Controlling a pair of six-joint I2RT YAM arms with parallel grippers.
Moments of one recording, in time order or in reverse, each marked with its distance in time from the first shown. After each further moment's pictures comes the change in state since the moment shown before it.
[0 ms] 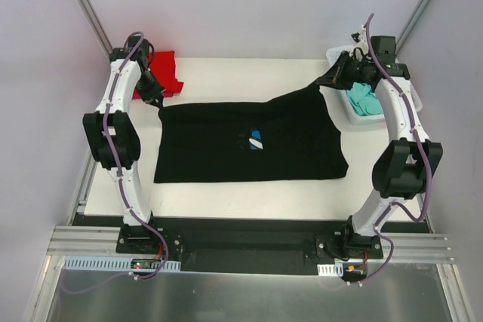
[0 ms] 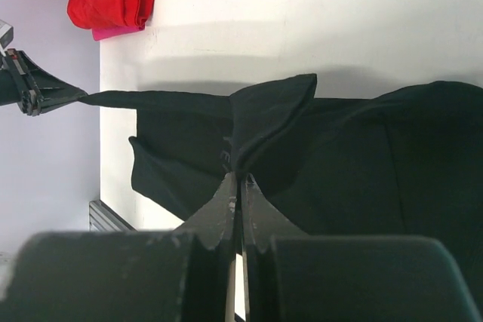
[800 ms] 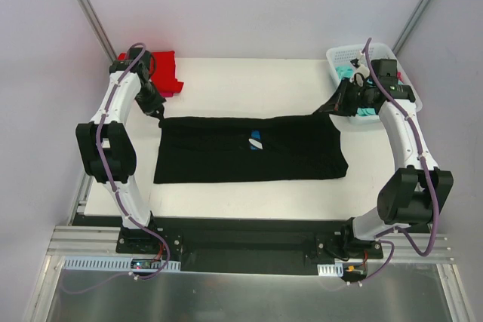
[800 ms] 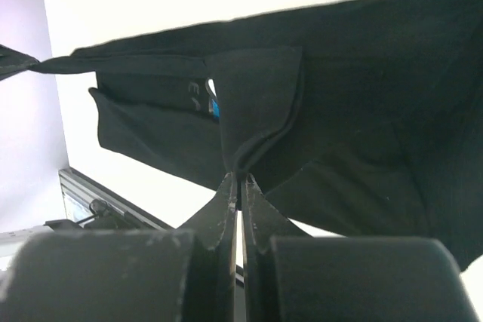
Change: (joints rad) left arm -0.019 -0.185 -0.260 0.074 -0.008 0.002; right arm 0.000 -0.246 -0.281 -0.111 0.070 -0.082
